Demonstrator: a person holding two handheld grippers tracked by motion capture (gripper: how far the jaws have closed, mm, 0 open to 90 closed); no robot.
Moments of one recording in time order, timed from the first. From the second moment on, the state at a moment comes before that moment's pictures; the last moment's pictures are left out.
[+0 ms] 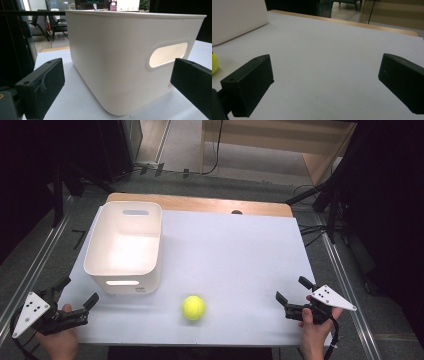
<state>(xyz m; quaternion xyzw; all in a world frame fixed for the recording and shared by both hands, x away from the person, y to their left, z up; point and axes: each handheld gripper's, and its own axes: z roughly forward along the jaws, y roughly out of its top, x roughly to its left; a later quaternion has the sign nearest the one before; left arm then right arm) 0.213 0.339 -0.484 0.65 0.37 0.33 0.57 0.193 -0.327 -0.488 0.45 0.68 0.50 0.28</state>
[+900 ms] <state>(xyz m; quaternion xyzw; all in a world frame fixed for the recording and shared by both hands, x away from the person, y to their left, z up) 0.215 0.336 -0.486 0.67 0.37 0.33 0.56 0.212 -0.267 -0.464 0.36 0.76 0.49 0.22</state>
